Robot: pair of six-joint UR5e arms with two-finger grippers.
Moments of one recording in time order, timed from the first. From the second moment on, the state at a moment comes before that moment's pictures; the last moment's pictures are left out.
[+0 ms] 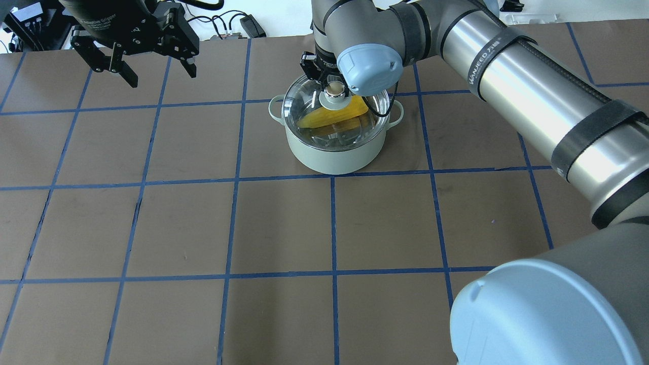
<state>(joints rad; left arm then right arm) -1.55 -1.66 -1.34 -1.66 1.53 -0.08 1.89 -1.03 1.27 -2.01 -1.61 0.58</state>
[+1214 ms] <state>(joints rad) -1.55 -1.66 -1.35 -1.66 1.53 -0.10 1.89 -1.03 1.29 -2.06 -1.61 0.55</state>
